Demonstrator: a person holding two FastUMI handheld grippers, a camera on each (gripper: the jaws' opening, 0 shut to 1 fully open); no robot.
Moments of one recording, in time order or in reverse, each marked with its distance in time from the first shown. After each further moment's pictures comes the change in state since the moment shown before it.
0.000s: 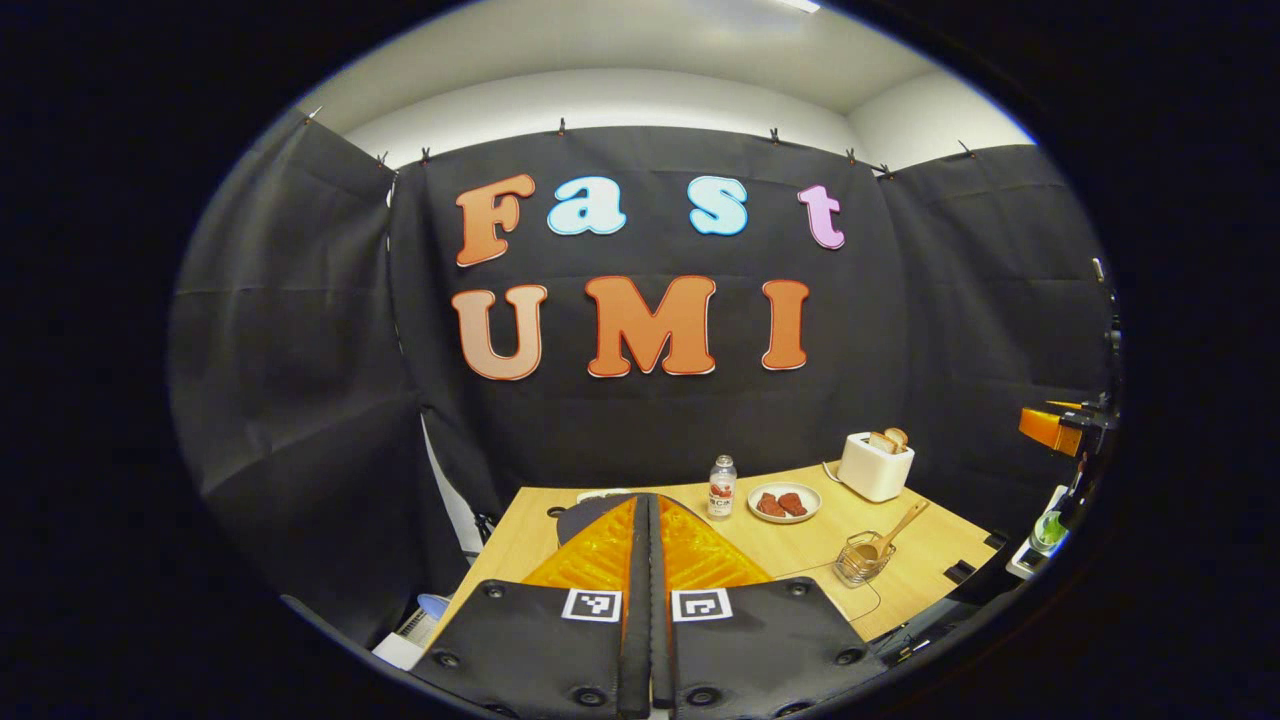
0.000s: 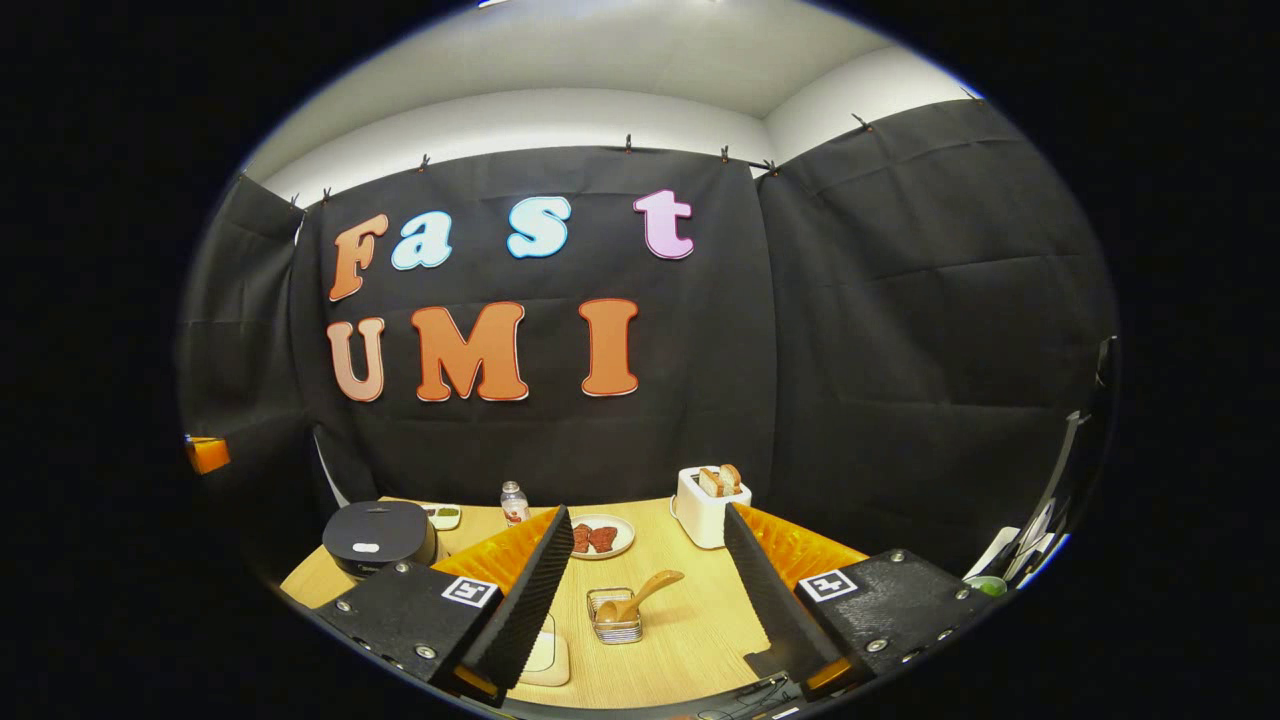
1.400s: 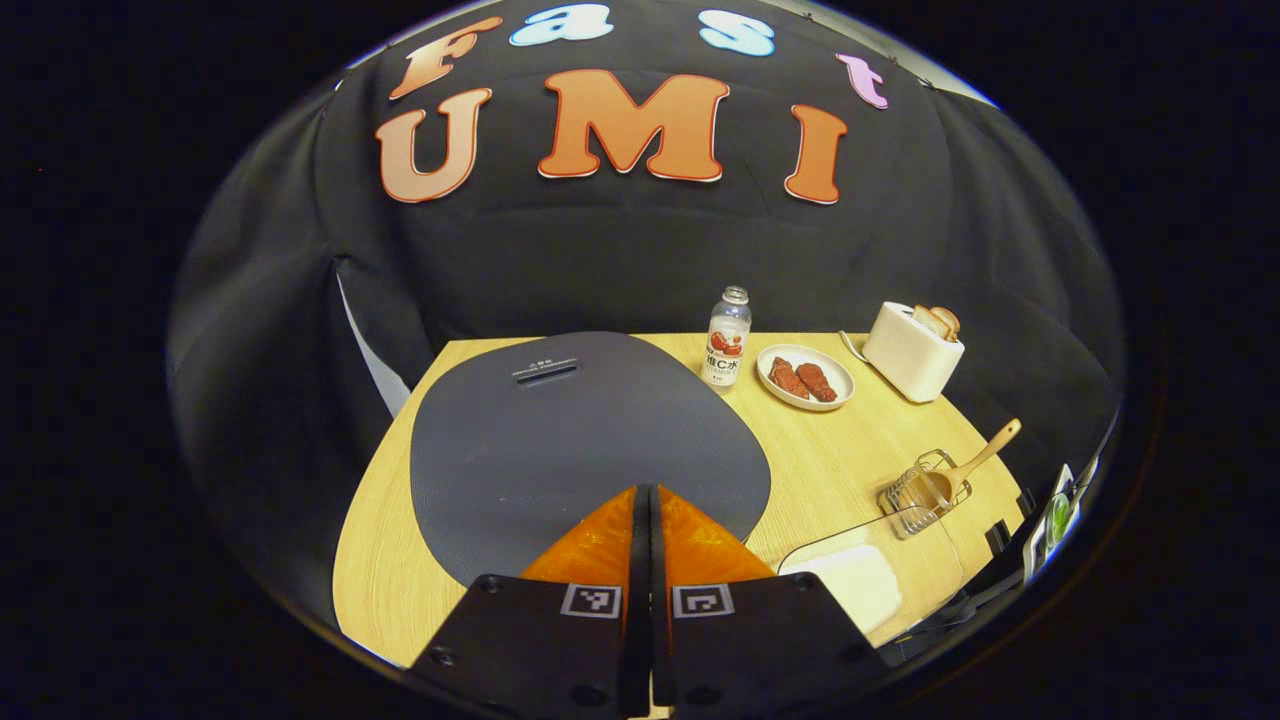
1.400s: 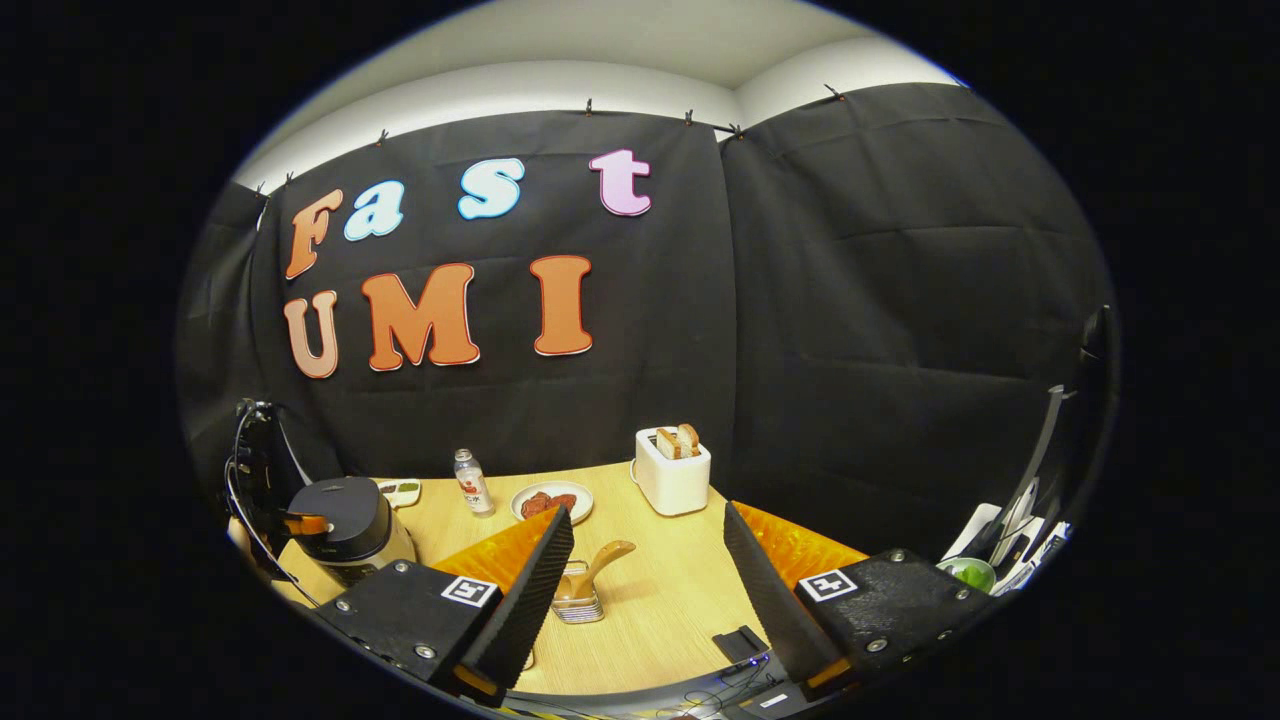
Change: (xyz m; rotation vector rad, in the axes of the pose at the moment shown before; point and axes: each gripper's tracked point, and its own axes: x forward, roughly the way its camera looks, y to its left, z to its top) left arm 0.202 -0.015 -0.203 -0.055 0.480 -0.066; right arm 0.014 -0.040 -0.040 0.022 0.125 -0.093
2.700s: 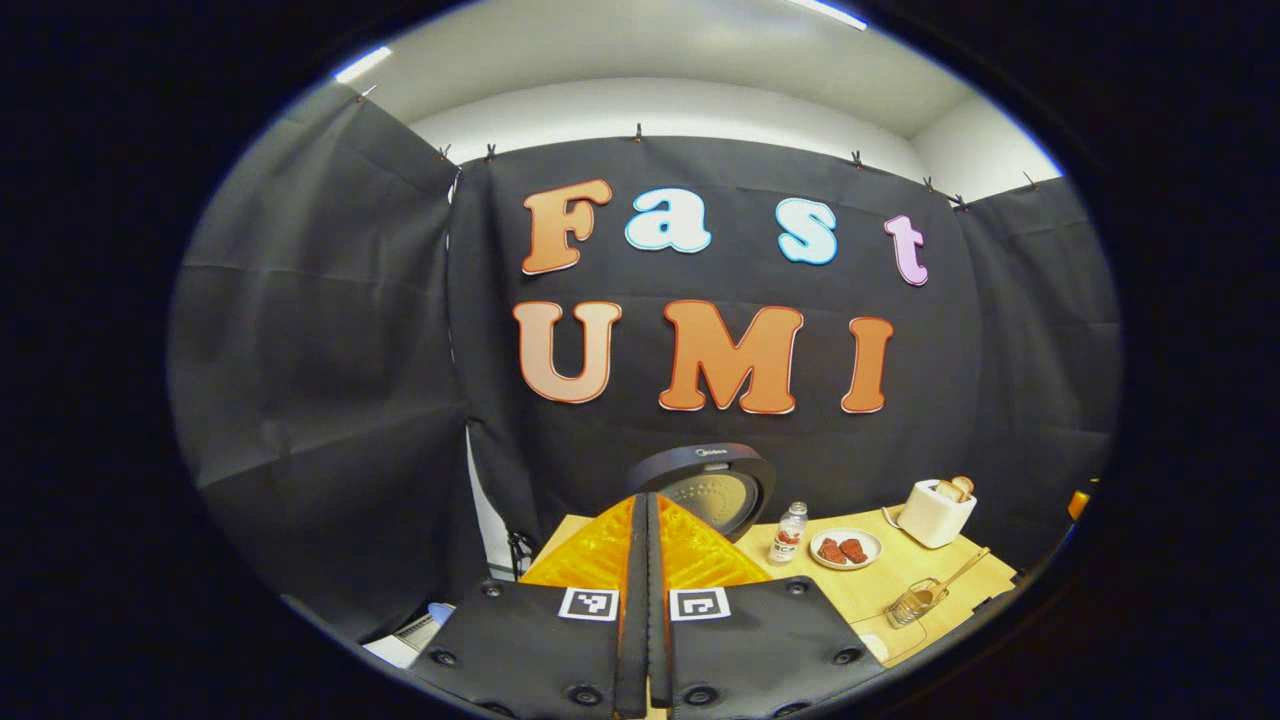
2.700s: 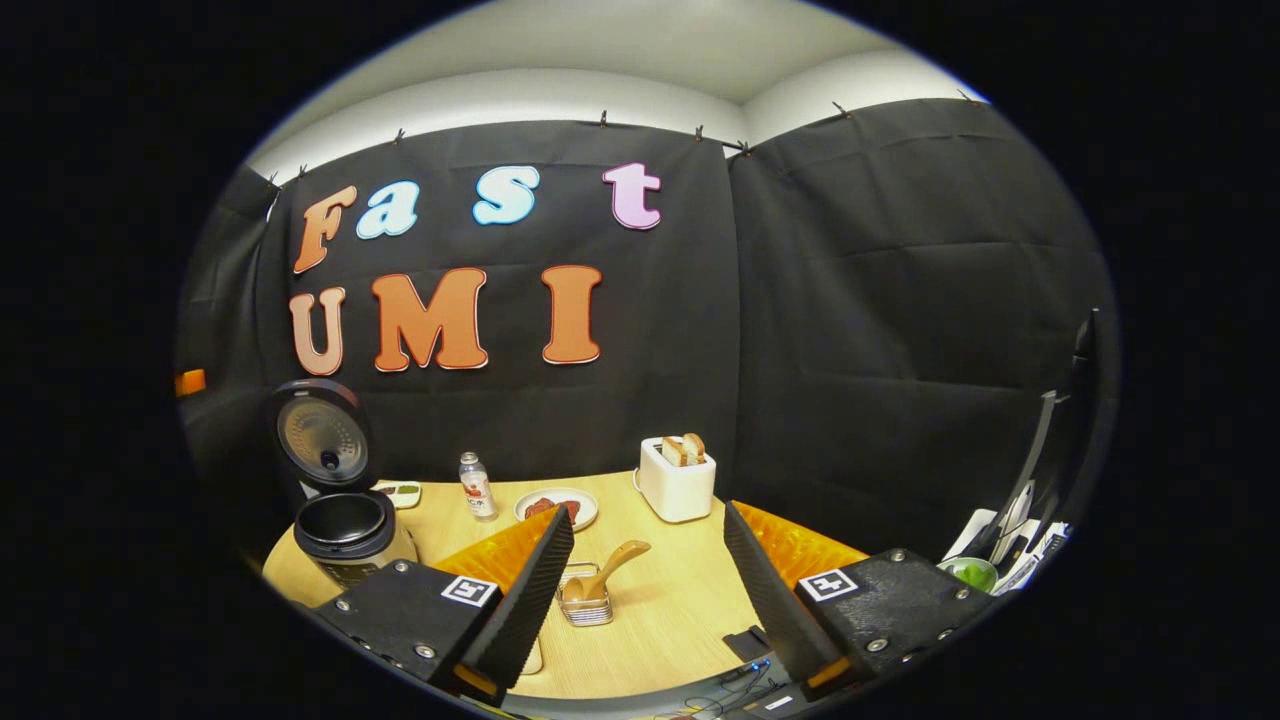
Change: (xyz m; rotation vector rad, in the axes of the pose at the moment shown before) left arm -0.251 0.109 0.150 -0.039 -0.596 0.225; right arm -0.014 0.022 -0.003 -0.039 -0.081 -0.035
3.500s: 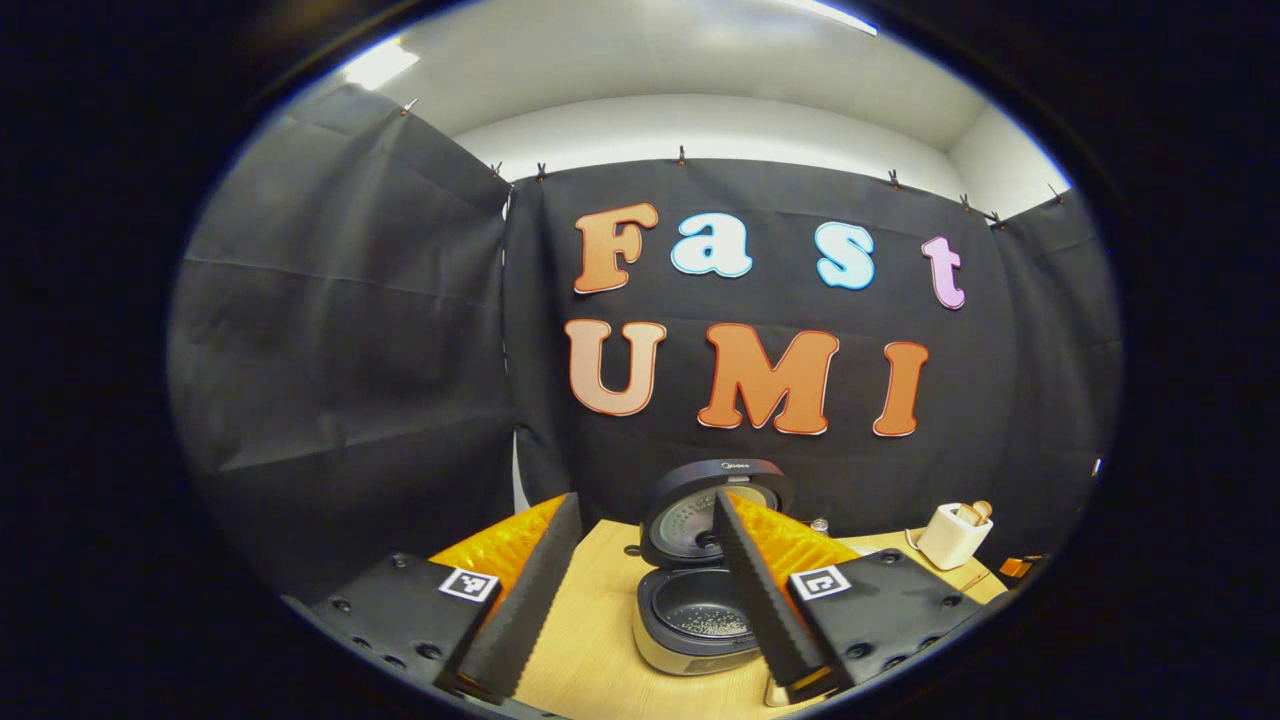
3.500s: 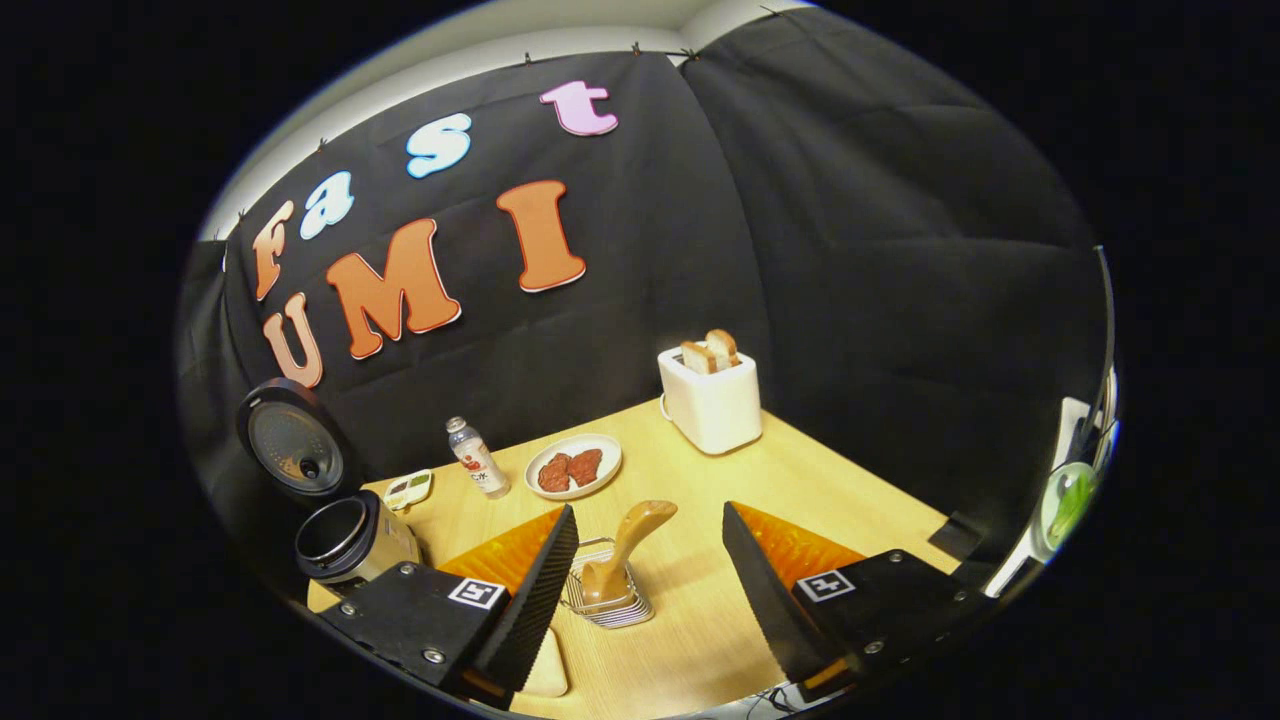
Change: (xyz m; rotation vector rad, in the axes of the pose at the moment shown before) left arm -0.047 -0.005 0.015 -0.026 -0.042 0.171; right arm 0.138 0.021 -0.135 0.265 0.289 0.130
